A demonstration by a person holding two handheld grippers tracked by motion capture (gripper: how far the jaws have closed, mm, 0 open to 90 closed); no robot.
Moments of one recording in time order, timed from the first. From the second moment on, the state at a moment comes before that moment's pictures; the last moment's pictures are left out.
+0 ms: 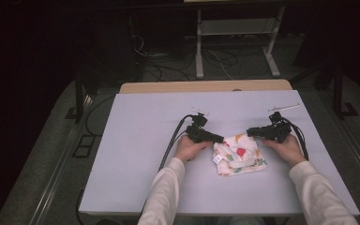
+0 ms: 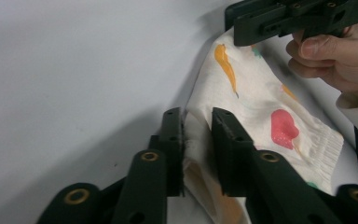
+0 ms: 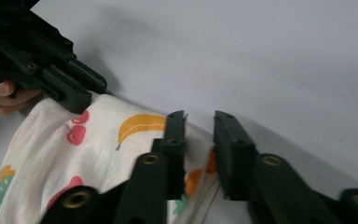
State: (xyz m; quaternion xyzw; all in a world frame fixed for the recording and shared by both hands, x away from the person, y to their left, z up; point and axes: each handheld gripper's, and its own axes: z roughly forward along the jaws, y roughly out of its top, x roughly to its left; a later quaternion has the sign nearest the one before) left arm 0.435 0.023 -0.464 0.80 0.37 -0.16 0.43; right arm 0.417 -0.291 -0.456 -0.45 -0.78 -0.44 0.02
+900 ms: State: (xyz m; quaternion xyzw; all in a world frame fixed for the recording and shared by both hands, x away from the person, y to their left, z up) left arm 0.418 0.048 -0.429 0.82 0.36 -0.07 0.43; right arm 0.408 -0.271 -0.440 -0.46 -0.76 -0.45 -0.02
